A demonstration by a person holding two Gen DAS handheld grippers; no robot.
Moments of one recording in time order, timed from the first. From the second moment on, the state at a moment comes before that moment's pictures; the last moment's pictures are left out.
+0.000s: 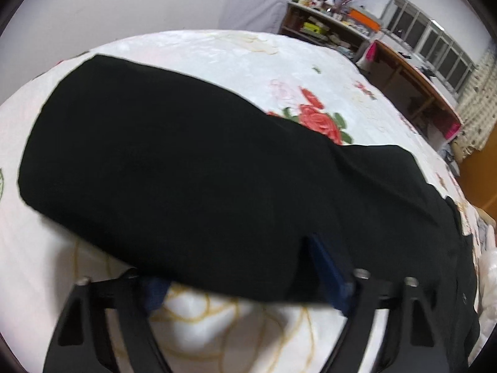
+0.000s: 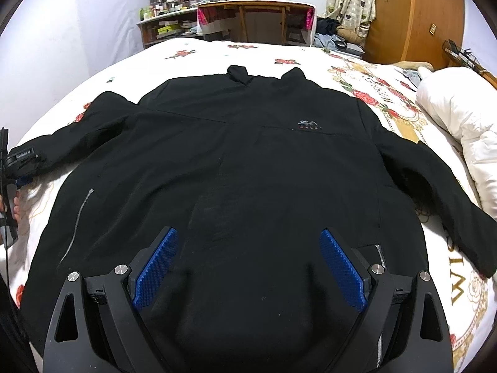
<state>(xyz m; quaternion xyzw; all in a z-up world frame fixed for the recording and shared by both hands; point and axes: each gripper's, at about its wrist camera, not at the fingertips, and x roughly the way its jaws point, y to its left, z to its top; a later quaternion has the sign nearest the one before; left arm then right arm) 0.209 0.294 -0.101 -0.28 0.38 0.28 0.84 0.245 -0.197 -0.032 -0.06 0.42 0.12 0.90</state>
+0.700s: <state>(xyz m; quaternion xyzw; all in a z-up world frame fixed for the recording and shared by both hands) 0.276 0.194 0.055 -0.14 0.30 0.17 0.93 0.264 -0.237 -0.021 -0.03 0.43 0.11 0.89</state>
